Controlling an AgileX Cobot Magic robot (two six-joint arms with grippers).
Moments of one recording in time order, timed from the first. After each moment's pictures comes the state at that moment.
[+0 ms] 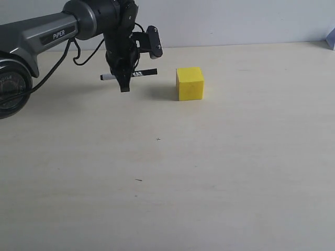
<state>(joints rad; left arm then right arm) -0.50 2.54 -2.27 0.28 1.08 0.82 0.05 0.01 0.00 0.06 0.14 0.04</state>
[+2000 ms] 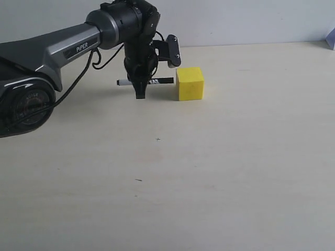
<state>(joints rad) -0.59 2.61 -2.38 0.28 1.14 0.86 0.05 0.01 0.00 0.06 0.14 0.04</state>
